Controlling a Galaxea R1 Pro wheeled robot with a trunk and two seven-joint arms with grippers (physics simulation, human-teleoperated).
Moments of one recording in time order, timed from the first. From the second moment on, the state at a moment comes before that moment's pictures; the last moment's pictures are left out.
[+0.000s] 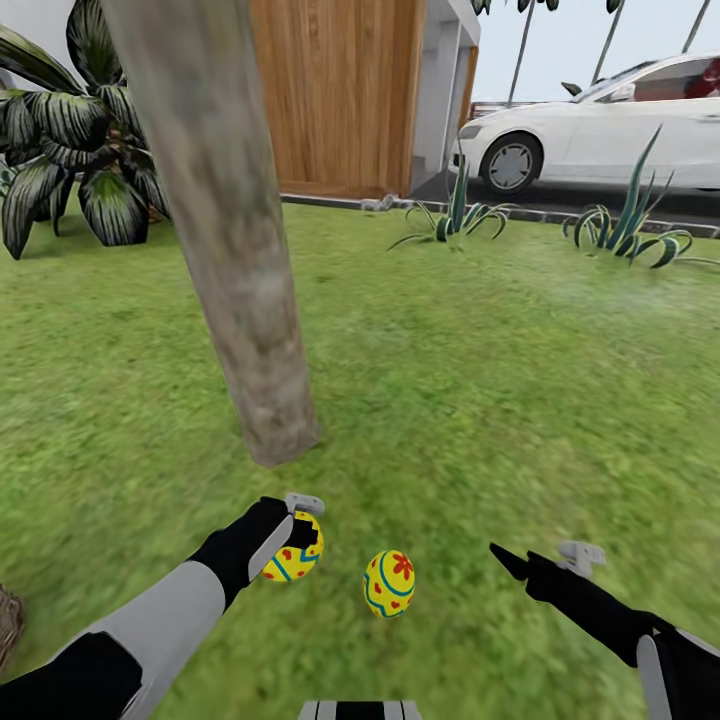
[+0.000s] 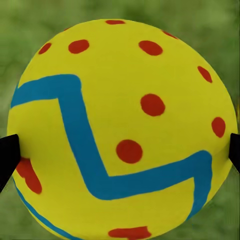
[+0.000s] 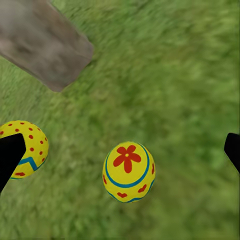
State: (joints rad) left arm -0.84 -0.05 -0.53 -0.52 0.45 0.68 0.23; right arm -0.15 0.04 -0.50 -1.58 -0.04 0.69 0.78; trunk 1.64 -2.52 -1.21
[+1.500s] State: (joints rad) left arm -0.84 -0.06 -0.54 -0.43 0.45 0.55 0.22; right arm -0.15 0.03 -0.50 -1.58 -0.04 0.69 0.79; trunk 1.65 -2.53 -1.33
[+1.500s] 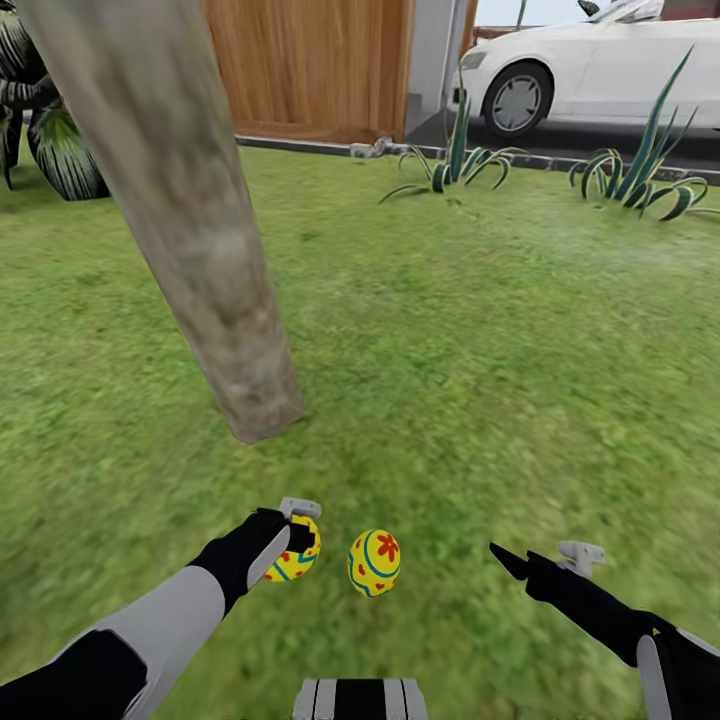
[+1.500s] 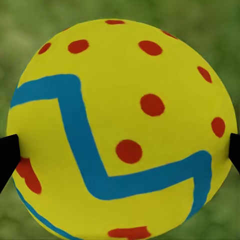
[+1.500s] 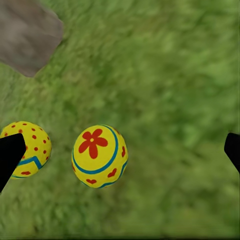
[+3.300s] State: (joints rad) left arm -0.84 -0.06 -0.54 -0.47 0.45 0.51 0.24; right arm -0.15 0.03 -0.49 -1.57 -0.04 0.69 0.79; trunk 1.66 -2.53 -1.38
